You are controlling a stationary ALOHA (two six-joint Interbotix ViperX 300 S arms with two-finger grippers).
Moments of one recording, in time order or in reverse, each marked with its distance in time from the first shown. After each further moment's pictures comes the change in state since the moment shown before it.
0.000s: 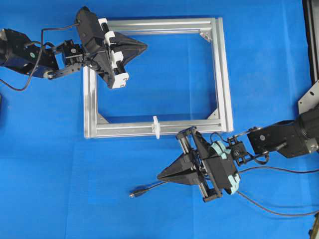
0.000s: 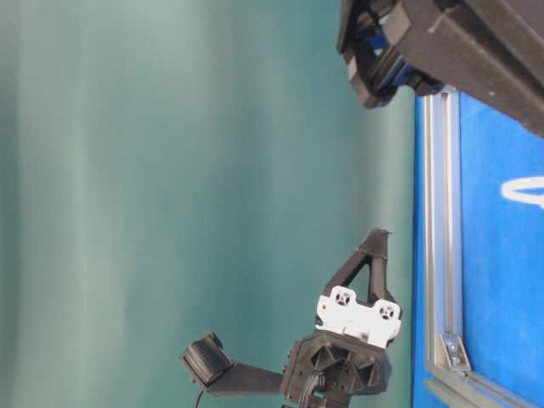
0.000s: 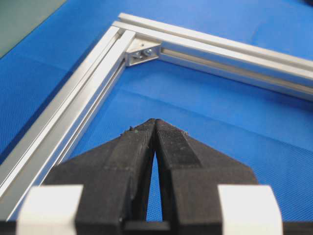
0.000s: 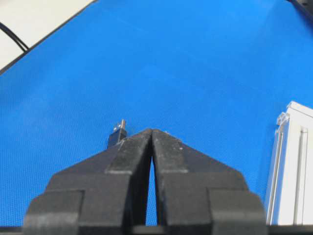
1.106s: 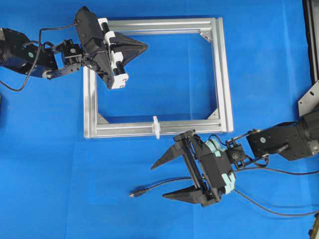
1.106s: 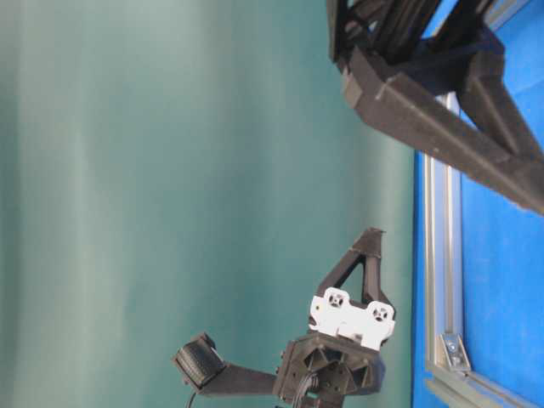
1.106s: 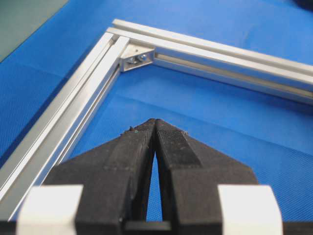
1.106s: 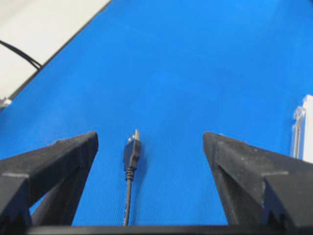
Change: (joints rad) left arm -0.003 -0.017 0.000 0.015 0.012 0.000; right arm 0.017 -0.031 -0.038 0.005 0.101 0.114
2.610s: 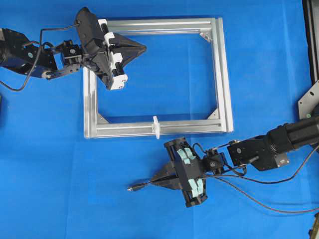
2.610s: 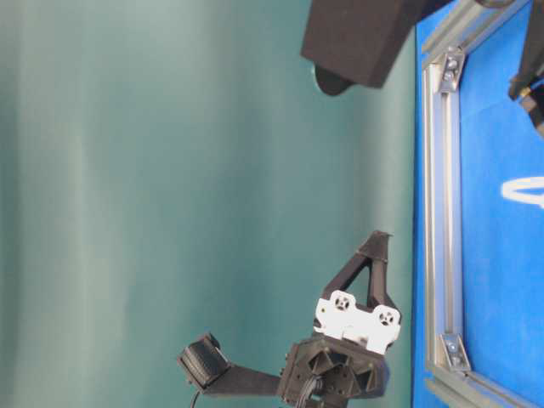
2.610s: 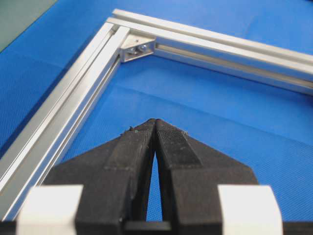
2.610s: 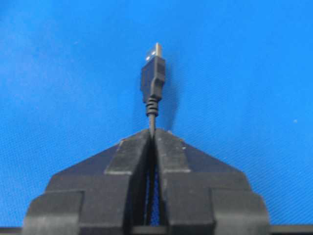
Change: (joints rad) left arm 0.002 -0.002 0.006 0.002 0.015 0.000; right arm 0.020 0.241 -0.092 0.107 0.044 0.005
